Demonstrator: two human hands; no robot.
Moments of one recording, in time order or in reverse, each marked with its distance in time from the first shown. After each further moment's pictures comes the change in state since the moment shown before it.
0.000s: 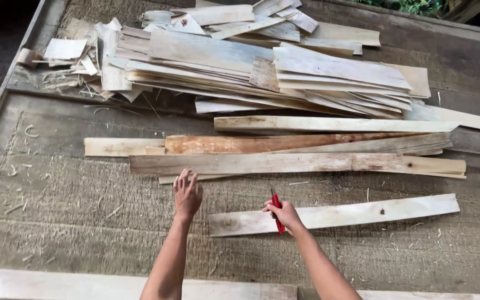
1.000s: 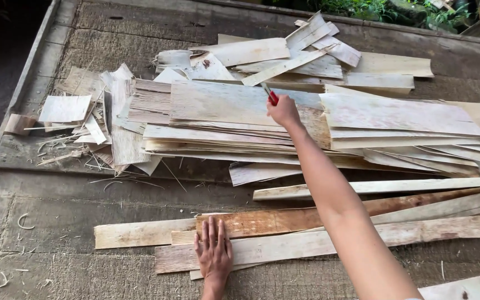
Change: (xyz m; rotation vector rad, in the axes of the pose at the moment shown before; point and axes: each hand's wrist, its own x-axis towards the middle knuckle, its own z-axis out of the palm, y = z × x) left_hand 0.099 -0.043 0.034 0.188 0.034 0.012; right_hand 0.365 -0.444 0.126 -0.577 0.210 -0.438
